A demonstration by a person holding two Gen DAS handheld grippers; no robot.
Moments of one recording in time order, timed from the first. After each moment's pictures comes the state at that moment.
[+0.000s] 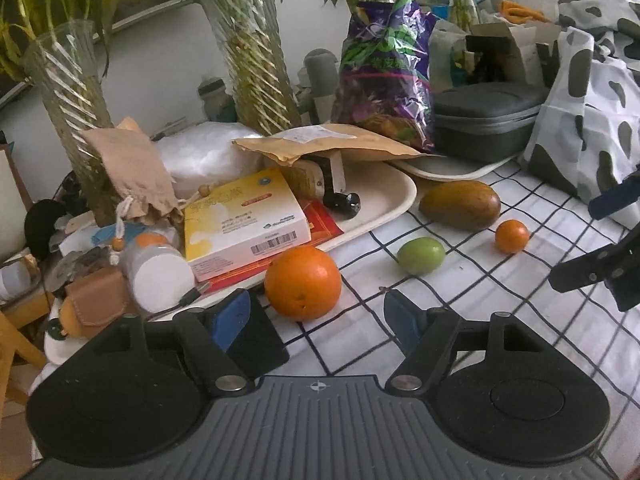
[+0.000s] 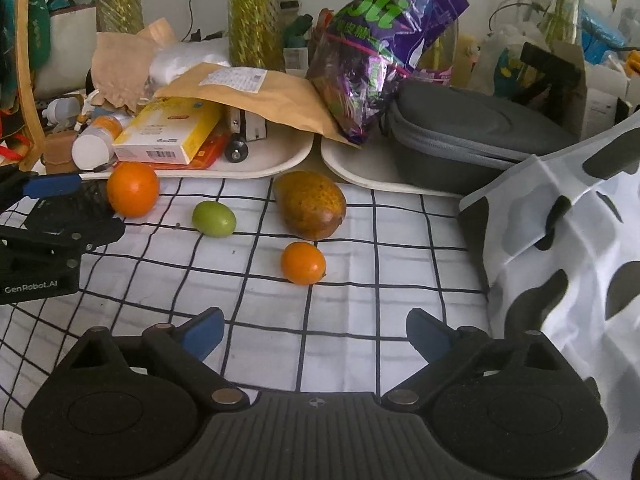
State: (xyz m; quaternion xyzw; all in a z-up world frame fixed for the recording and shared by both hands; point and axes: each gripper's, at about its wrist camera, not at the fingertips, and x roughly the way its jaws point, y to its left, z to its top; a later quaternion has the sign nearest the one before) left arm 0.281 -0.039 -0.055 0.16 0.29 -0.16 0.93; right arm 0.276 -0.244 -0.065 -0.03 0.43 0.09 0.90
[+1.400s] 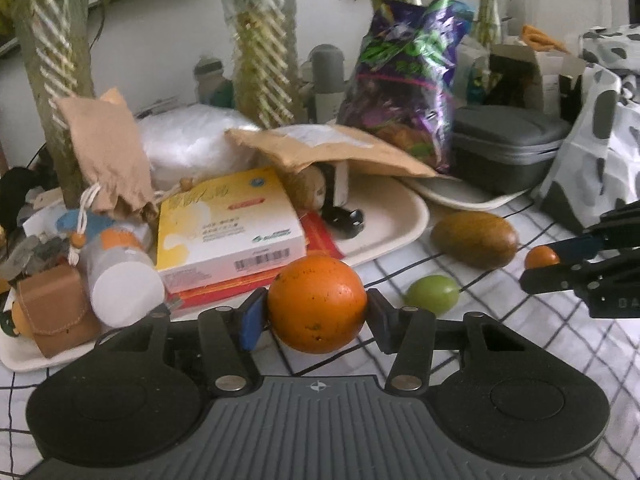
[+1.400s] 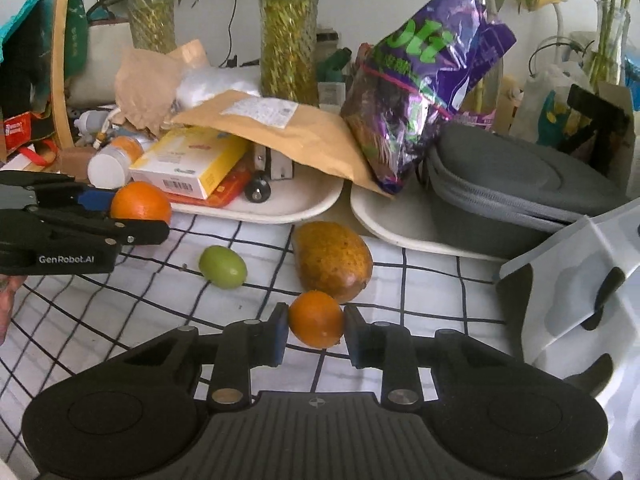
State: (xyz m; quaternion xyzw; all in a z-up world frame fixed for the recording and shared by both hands) left arm 0.320 -0.035 -0.058 0.10 0.31 -0.18 0.93; right arm 0.304 -0.242 -0.074 -0.04 0.37 0.15 0.92
